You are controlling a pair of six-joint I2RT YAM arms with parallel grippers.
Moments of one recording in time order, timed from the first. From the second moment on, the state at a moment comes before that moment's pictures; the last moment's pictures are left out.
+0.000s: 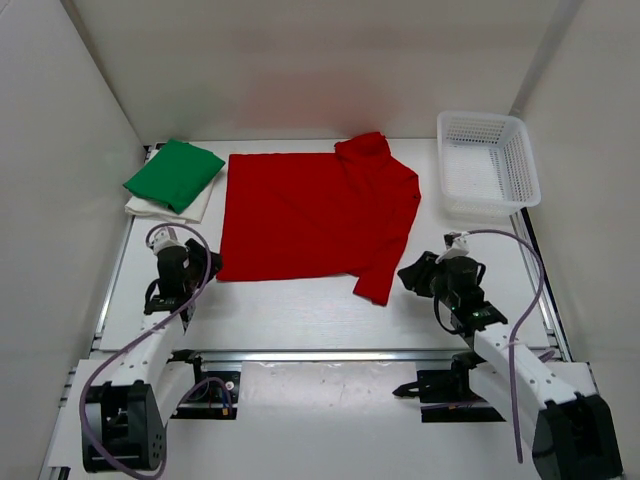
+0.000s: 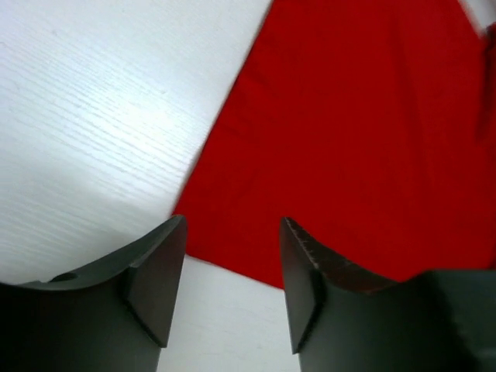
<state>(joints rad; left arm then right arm) 0.03 0.87 0.32 0.04 -0.02 -0.68 0.26 0.75 0.22 0.09 -0.17 0.55</state>
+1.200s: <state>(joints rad) -0.11 0.98 0.31 0.02 -0.12 -0.65 0.88 1.56 0.79 -0.26 0.29 0.31</state>
